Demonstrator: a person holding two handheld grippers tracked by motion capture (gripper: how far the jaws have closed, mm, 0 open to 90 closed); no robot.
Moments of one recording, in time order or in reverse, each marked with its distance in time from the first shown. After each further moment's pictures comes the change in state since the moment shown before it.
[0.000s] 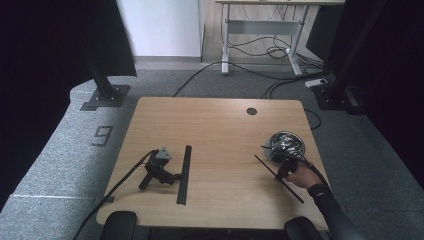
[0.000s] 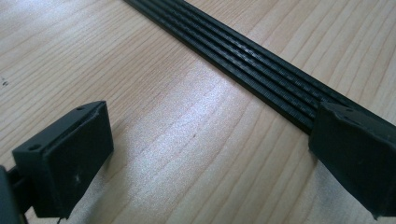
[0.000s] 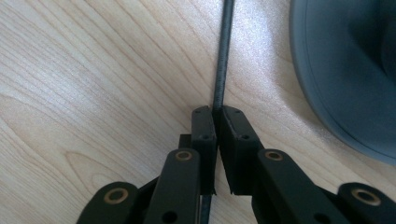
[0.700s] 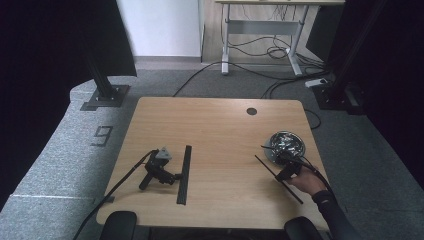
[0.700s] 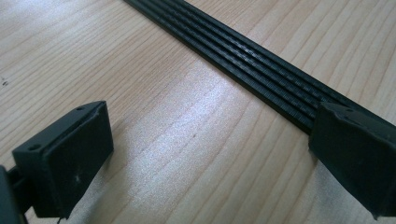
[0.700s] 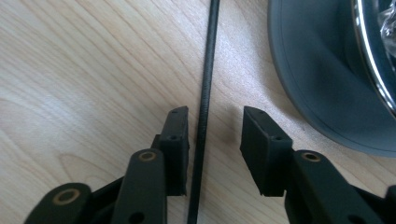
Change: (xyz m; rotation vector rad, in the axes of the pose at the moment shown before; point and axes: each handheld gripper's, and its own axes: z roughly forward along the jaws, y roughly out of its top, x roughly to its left) left arm 0.000 0.000 0.000 0.001 0.000 0.001; right arm 0.005 -0.016 -0.006 -0.113 -0.067 0.010
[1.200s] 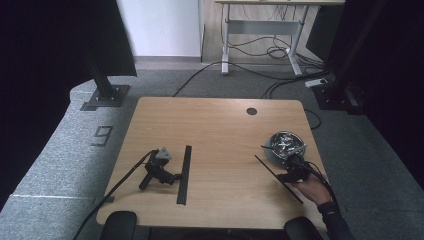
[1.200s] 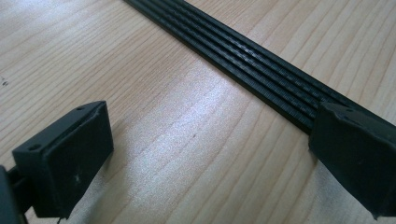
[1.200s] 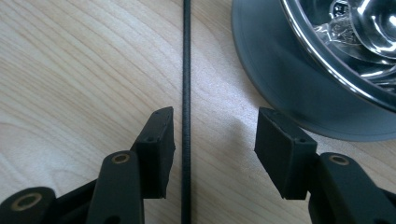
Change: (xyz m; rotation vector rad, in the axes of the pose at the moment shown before) left arm 0.000 0.000 0.000 0.000 -0.001 0.001; right arm -0.004 -0.030 -0.006 -0.228 -0.021 0.104
